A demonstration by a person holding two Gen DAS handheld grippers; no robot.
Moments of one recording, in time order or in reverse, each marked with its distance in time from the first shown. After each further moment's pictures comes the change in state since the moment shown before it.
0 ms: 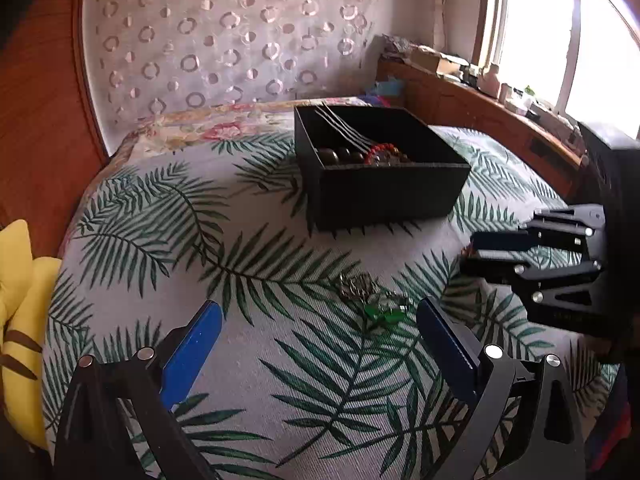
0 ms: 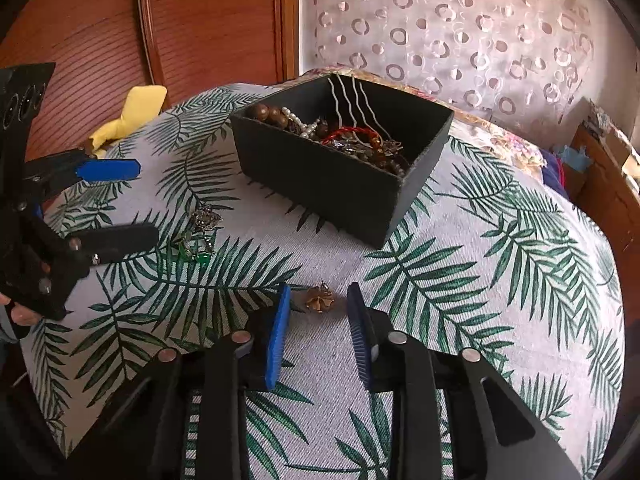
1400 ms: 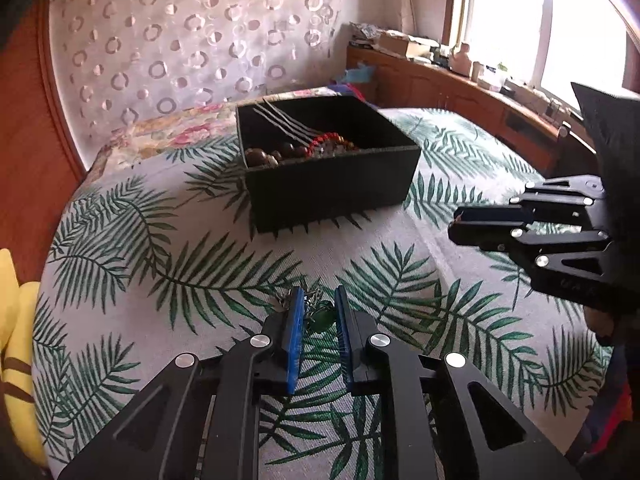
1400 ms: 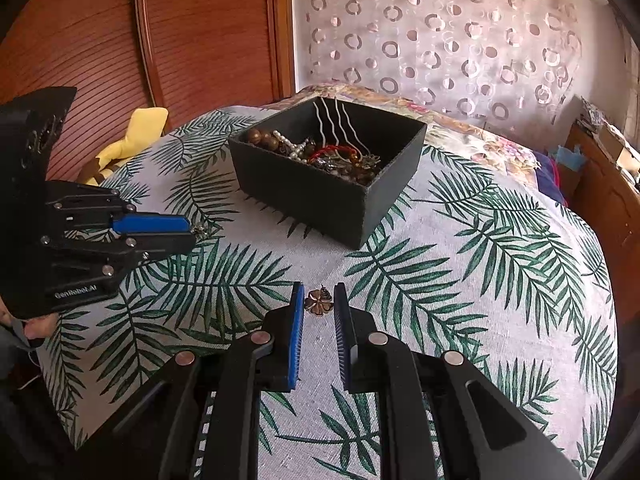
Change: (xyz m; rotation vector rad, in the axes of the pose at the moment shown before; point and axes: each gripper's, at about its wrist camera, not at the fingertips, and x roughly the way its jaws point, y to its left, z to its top) left arm 0.001 -0.031 0.008 0.085 0.018 -0.057; right arm -0.027 -0.017 -0.008 0.040 -0.068 0.015
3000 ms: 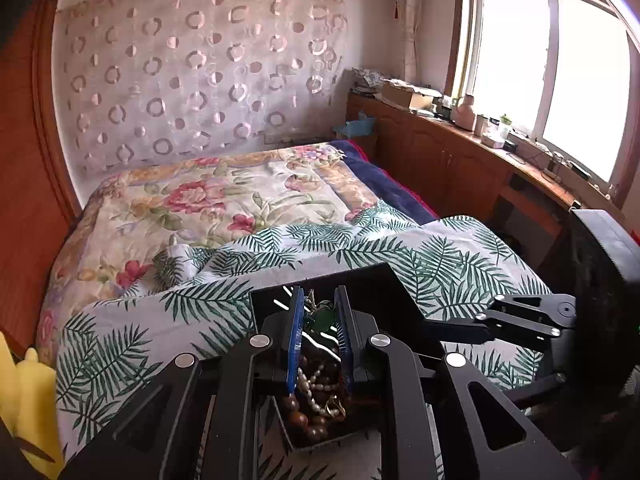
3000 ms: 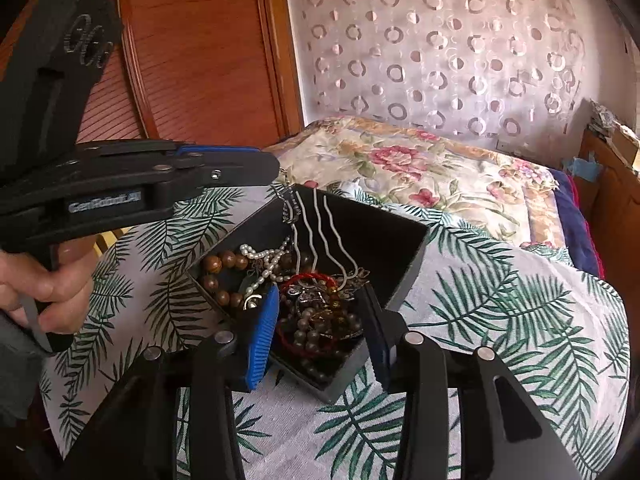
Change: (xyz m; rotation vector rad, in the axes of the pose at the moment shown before) left arm 0.029 0.033 0.141 -0.024 -0.139 -0.035; right arm 0.026 -0.037 0.078 0.049 -0.110 0.075
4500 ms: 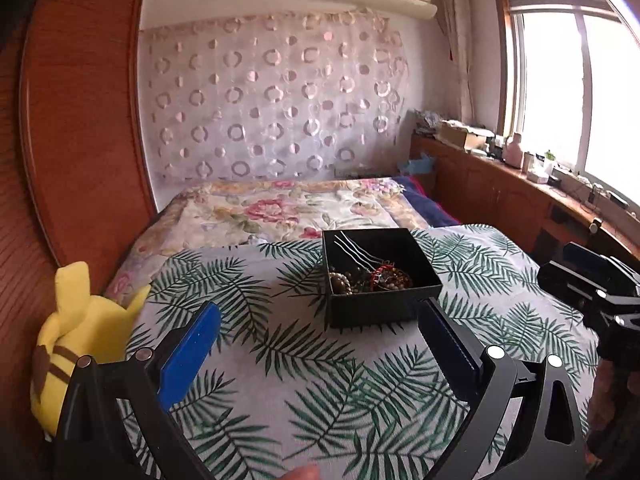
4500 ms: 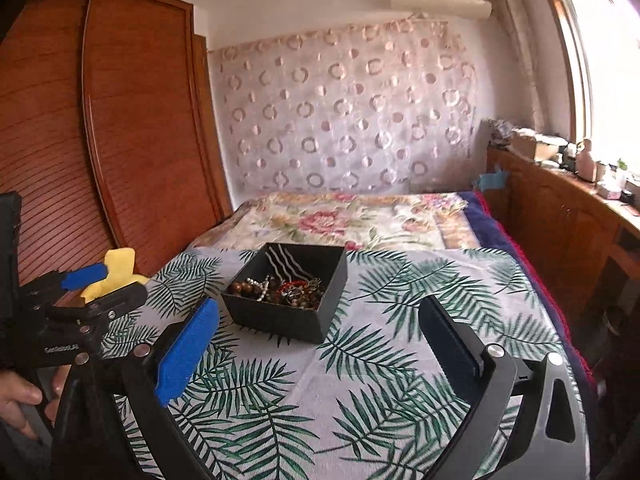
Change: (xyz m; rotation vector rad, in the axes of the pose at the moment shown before) left arm -0.149 -0.034 -0.103 -0.094 -0.165 0.260; right arm -0.145 0.052 -0.054 0.192 -0.304 -0.281
